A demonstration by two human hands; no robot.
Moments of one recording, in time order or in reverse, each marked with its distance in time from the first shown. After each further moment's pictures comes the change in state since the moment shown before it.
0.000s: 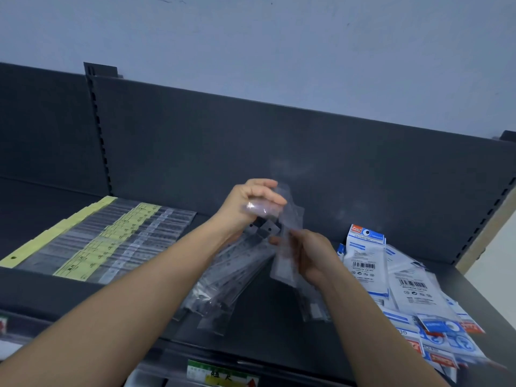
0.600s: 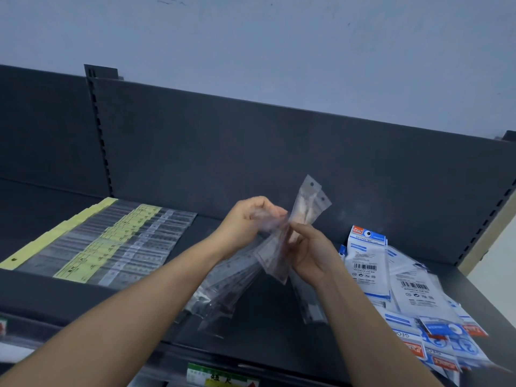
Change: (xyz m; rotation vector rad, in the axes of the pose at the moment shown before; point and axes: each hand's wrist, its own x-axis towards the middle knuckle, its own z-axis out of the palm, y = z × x) left_hand -0.010 -0.023 0.002 0.081 -0.054 -0.059; right_hand 0.008 0.005 -0.001 0.333 -0.119 -0.022
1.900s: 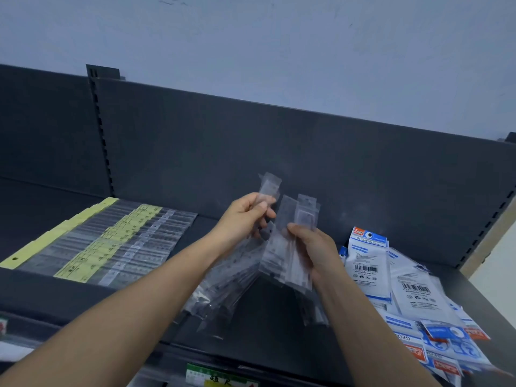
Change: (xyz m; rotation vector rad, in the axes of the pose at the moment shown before) left_hand 0.001 0.005 -0.002 -0.114 0.098 -0.159; right_hand -0.004 -0.002 0.000 -0.257 0.172 -0.124
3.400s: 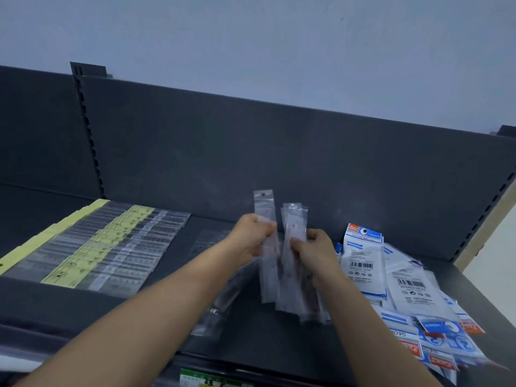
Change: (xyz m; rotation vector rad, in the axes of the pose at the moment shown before) left_hand 0.013 -0.020 0.034 -0.034 0.118 -0.407; right_hand 0.018 0.013 -0.018 -0.591 0.226 -0.112
